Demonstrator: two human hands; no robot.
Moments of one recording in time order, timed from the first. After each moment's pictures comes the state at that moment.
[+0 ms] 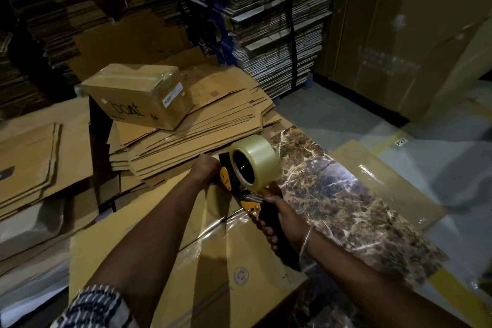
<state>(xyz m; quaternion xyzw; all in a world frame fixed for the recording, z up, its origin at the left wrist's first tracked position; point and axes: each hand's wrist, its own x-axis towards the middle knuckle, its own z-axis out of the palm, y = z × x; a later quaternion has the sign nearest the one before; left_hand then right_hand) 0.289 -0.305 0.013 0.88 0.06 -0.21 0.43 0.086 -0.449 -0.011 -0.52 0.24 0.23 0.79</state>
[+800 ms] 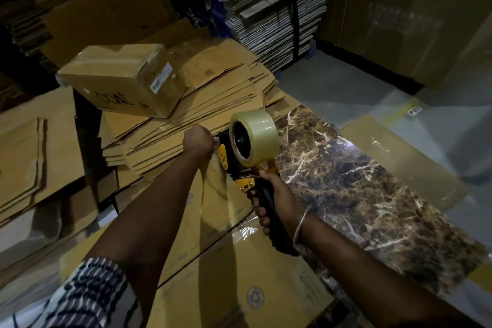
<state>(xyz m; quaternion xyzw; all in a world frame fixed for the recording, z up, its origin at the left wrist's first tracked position) 0.387 -0.317 -0.013 0.98 -0.02 -0.08 0.20 0.152 -0.438 -0.014 -0.45 0.29 0.22 0.82</state>
